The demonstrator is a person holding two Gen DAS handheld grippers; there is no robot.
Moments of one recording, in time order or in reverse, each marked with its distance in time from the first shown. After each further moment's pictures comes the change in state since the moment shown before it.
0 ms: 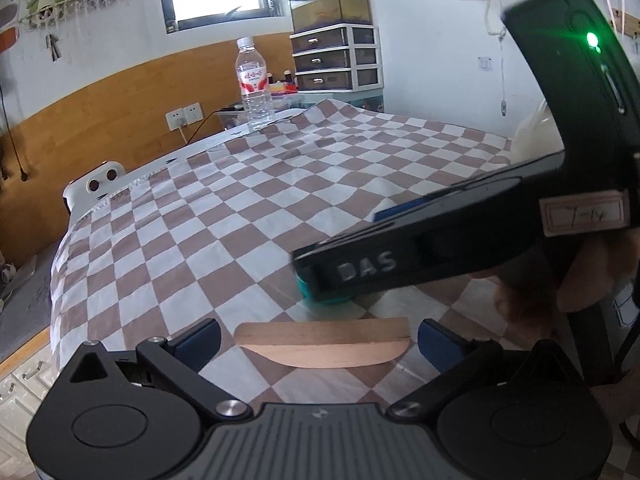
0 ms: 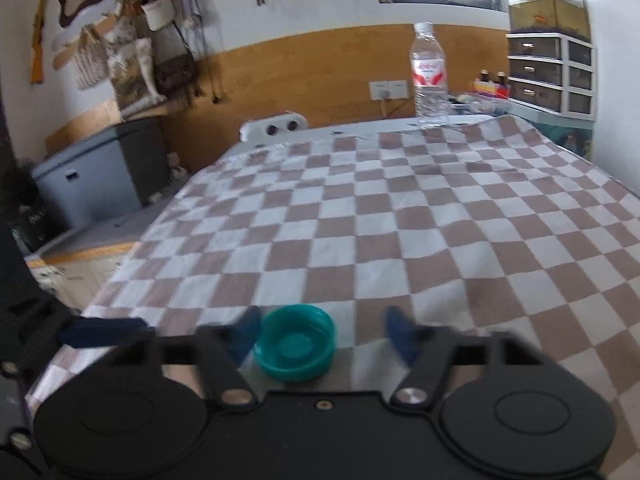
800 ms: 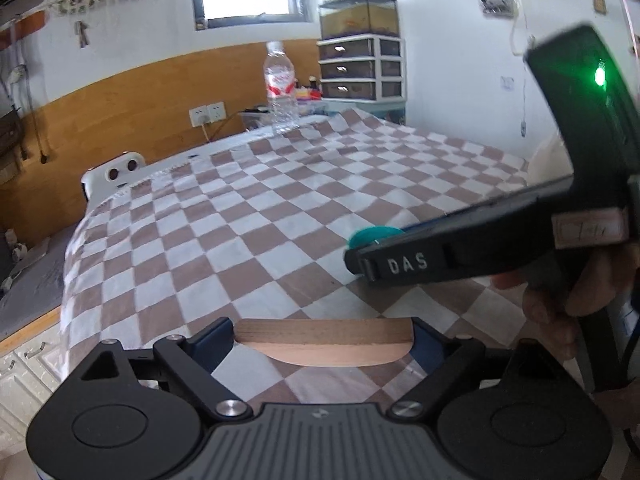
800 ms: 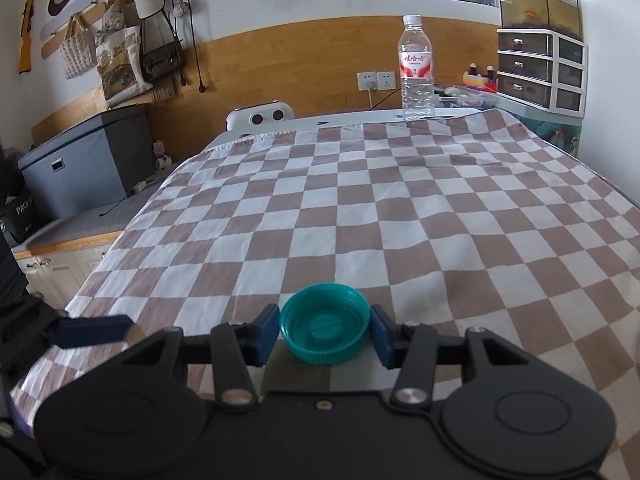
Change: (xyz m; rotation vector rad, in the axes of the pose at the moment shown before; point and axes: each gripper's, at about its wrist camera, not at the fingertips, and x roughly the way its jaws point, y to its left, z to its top) left arm -0.013 0.010 -0.004 -0.091 -0.027 0.046; right arm 0.000 -0.004 0.000 -0.014 0.041 -0.068
